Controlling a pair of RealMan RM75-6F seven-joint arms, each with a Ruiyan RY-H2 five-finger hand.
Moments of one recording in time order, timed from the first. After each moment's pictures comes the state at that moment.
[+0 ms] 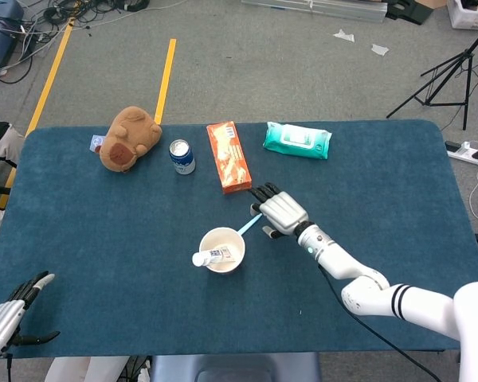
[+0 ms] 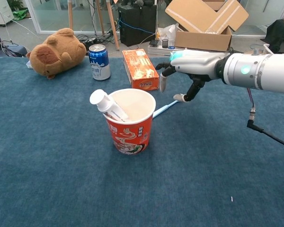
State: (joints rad) left arm -0.11 -1.12 0.16 -1.34 1.61 1.30 -0.58; right arm 0.93 -1.50 0.19 -1.32 -1.21 0.65 -0.23
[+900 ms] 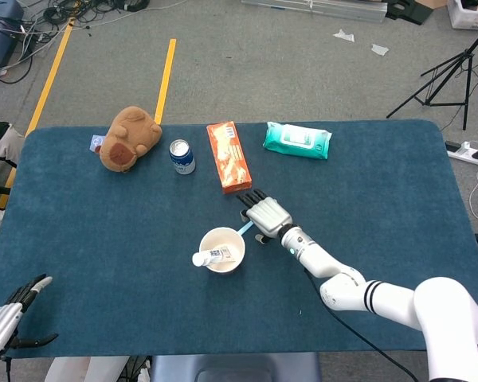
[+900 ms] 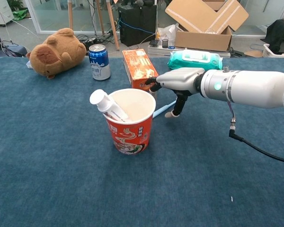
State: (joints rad) left arm -0.10 -1.14 0.17 -1.31 1.61 1.30 -0.61; right arm 1.01 -1.65 0.16 -1.15 -1.13 0.61 -0.29
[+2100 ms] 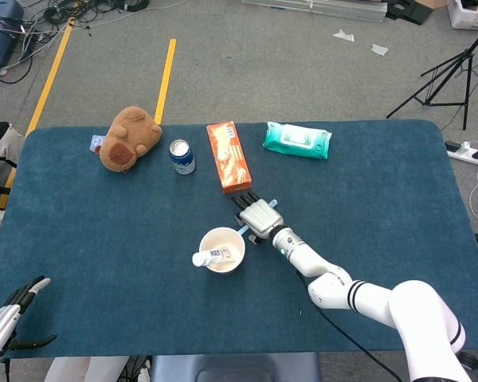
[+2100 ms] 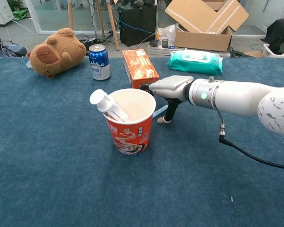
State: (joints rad) left arm -0.09 -1.14 0.17 -1.28 1.61 1.31 -0.64; right arm 1.05 -1.77 0.15 -0.98 -1.17 0.58 -0.24
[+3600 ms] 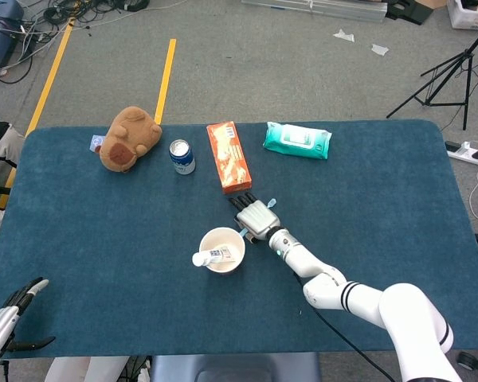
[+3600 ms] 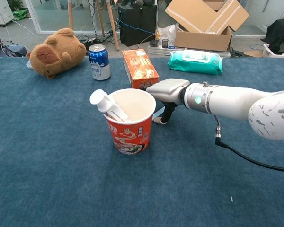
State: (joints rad) left arm -0.08 -1.15 0.17 -1.27 1.61 1.31 -0.65; right arm 1.06 -1.83 0.15 -0.91 -1.19 0.57 -0.24
